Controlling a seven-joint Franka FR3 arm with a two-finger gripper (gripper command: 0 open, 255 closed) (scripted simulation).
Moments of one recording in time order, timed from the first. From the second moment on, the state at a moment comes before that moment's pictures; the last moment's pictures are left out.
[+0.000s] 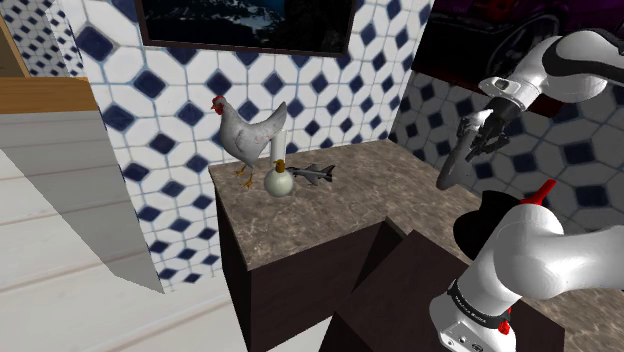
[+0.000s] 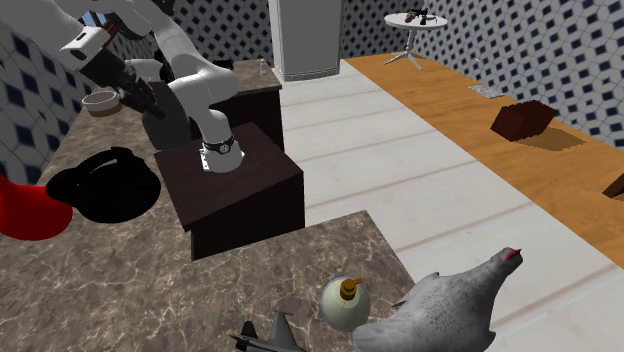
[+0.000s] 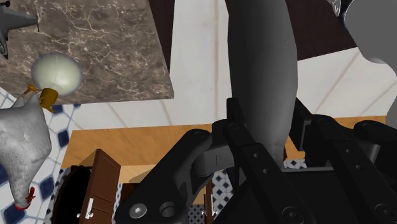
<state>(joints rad) 0.09 -1.02 -0.76 -2.39 -0.09 1.46 -1.68</state>
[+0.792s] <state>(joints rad) 0.00 -1.09 -0.92 -2.20 -0.27 1.20 -1.88</state>
